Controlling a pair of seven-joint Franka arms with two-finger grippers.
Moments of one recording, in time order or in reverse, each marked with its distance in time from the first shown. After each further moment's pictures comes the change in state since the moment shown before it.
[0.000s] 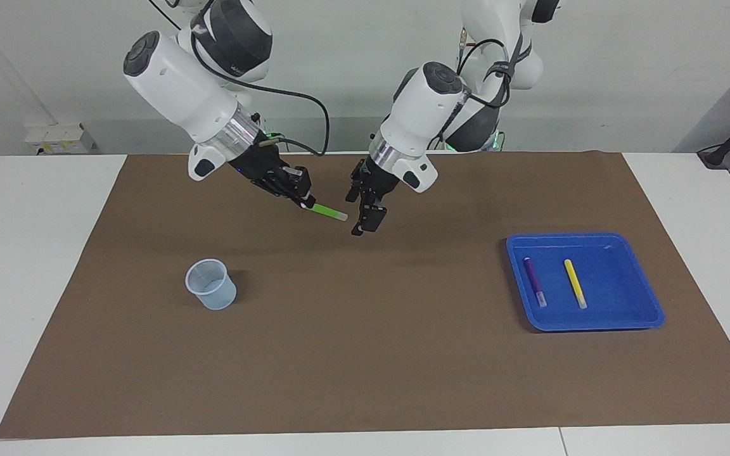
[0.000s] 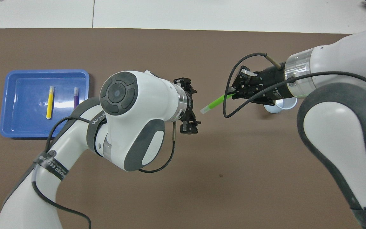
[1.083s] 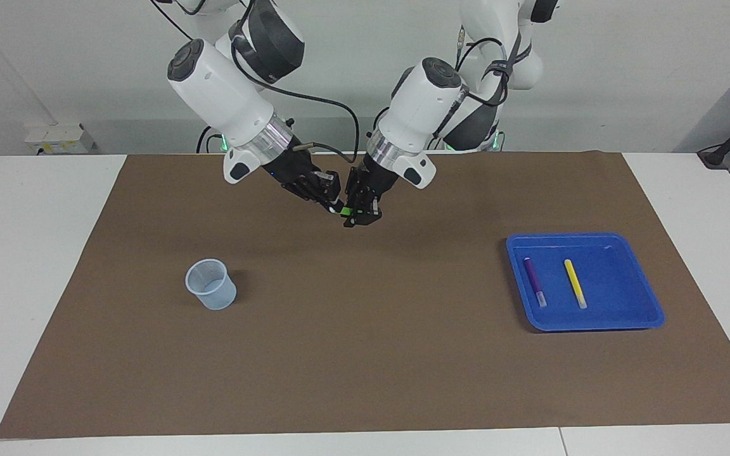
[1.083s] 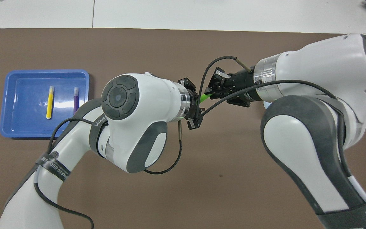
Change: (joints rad) left arm -0.013 0.000 0.019 0.006 -0.001 0.020 -0.071; right arm 0.071 0.026 0.001 -0.008 0.006 0.092 0.045
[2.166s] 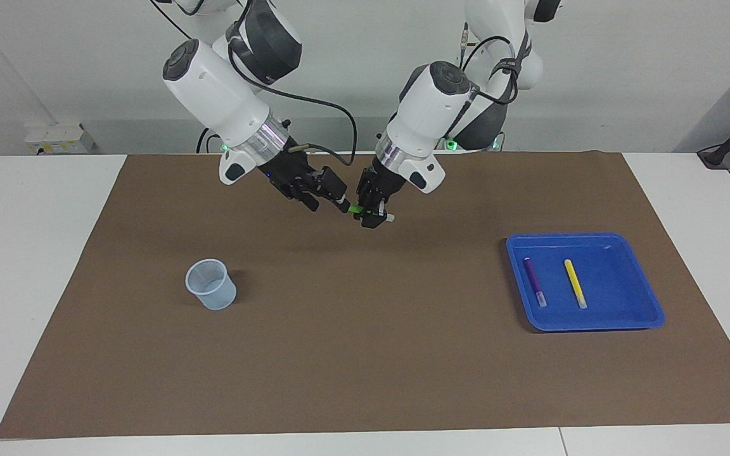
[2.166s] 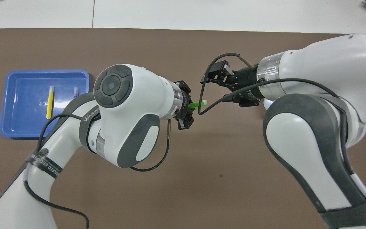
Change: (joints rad) left arm 0.019 -0.004 0.010 0.018 0.000 -0.131 0.153; right arm -0.005 0.000 -0.007 -0.002 0.001 0.024 -0.003
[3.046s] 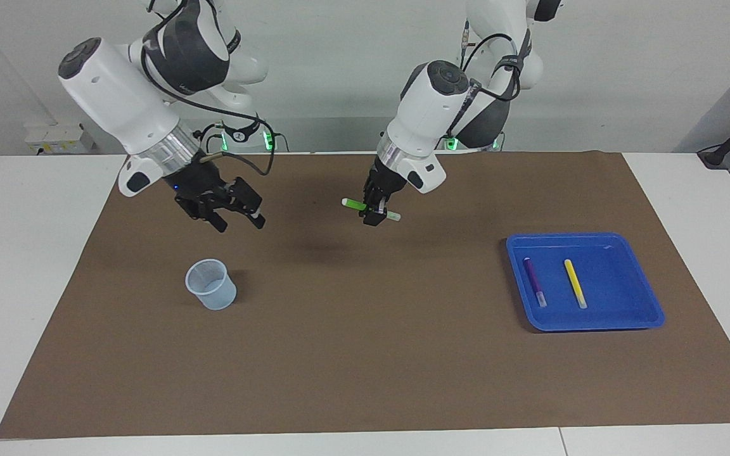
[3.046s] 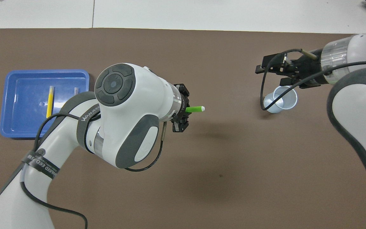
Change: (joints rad) left arm 0.003 -0.006 -0.002 0.000 0.035 -0.044 0.097; right arm -0.246 -0.010 -0.012 0.030 -0.198 -0.137 -0.469
